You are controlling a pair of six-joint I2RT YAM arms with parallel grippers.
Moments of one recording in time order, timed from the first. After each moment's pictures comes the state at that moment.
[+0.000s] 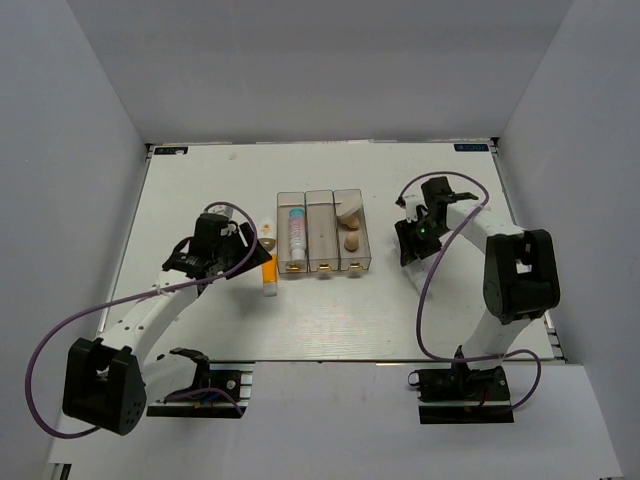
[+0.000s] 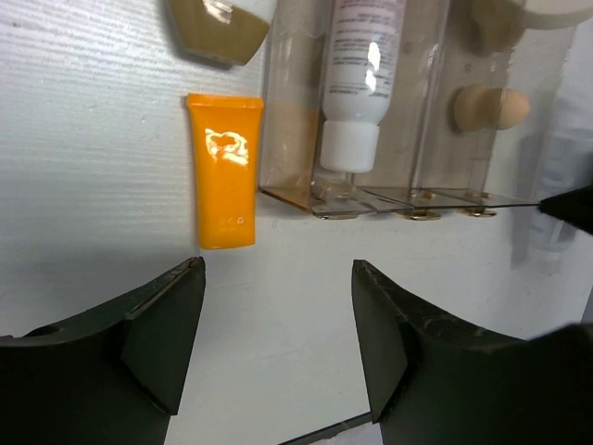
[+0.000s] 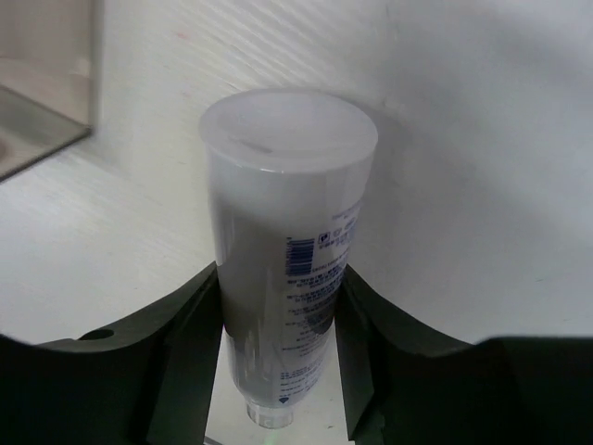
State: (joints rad) left arm -0.30 1.10 0.71 -0.37 0.14 -0.67; right arm 0.20 1.76 1.13 -0.73 -0.29 -0.21
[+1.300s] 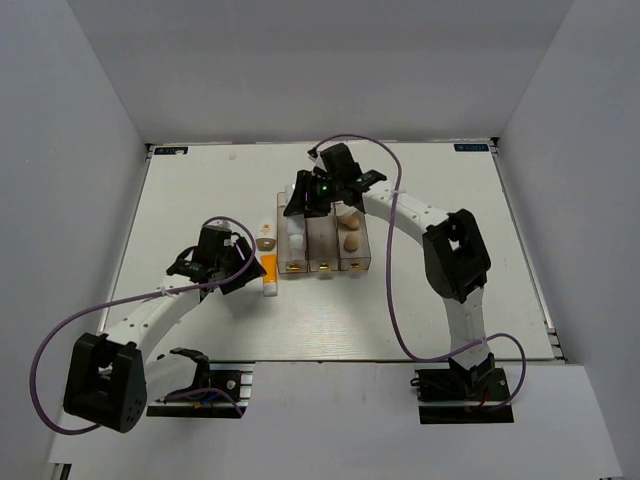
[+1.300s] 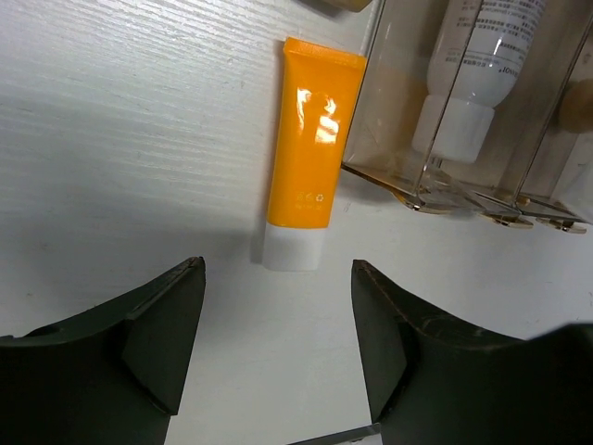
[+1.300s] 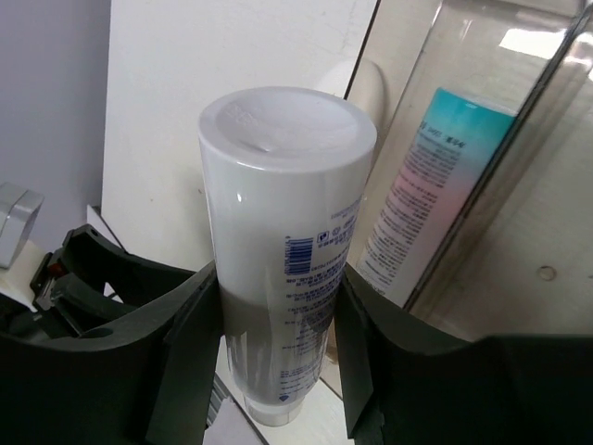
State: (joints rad) left arm -0.30 1.12 0.61 -0.40 0.07 -0.72; right arm 0.65 2.07 1.71 -0.34 -0.47 0.62
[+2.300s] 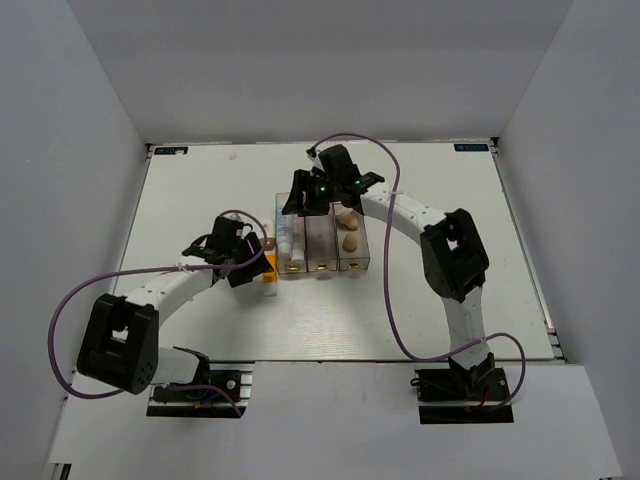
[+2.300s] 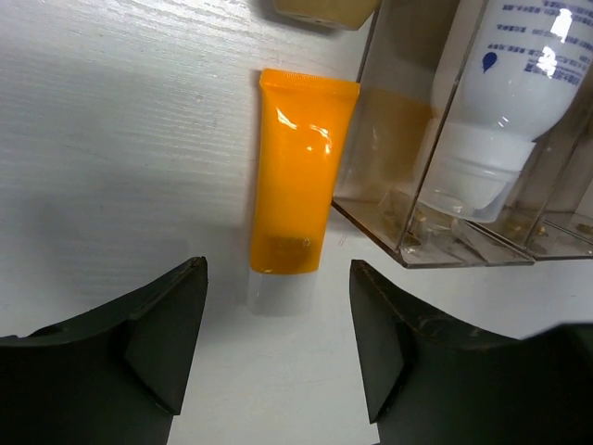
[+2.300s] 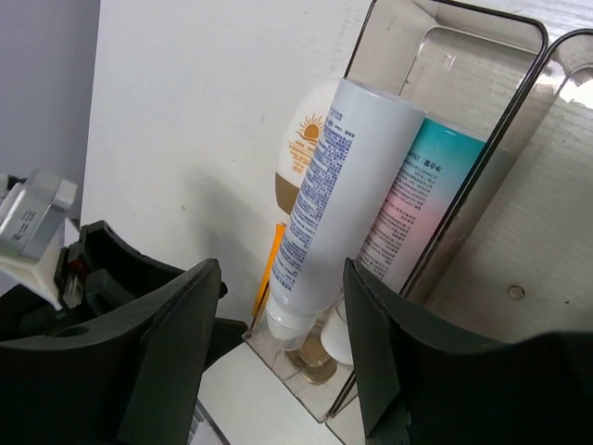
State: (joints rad) left arm -0.33 1.32 0.70 -0.35 0.08 -0.69; right arm 0.67 2.09 1.71 -0.29 -0.41 0.59
